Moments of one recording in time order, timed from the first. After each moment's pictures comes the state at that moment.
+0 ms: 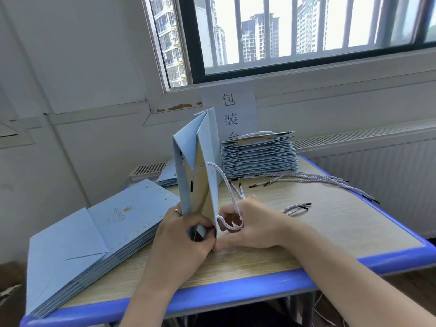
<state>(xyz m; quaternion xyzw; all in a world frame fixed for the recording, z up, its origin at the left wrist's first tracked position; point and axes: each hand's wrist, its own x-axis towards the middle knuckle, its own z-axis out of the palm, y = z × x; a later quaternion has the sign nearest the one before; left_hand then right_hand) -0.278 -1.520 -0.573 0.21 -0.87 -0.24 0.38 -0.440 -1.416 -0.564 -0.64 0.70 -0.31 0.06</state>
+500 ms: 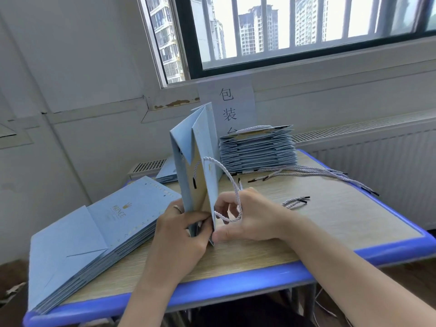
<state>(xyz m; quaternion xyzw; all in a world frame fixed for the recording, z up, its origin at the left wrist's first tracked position) -0.279 -1.517 -0.571 0.18 -0.87 -0.22 0.41 -0.436 -1.414 -0.559 -0.62 0.70 -0.35 0.02</state>
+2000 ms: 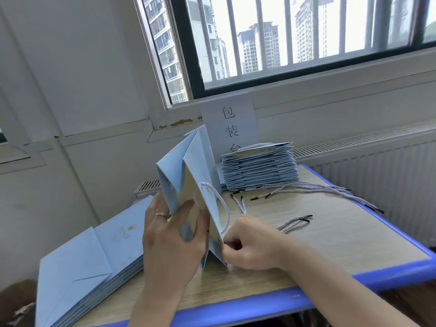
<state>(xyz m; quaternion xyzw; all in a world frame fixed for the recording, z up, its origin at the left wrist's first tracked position) -0.292 -1.515 -0.547 0.19 -0.80 -0.06 0.56 -0.430 -1.412 -0.563 -0.66 0.68 -0.32 -0.01</state>
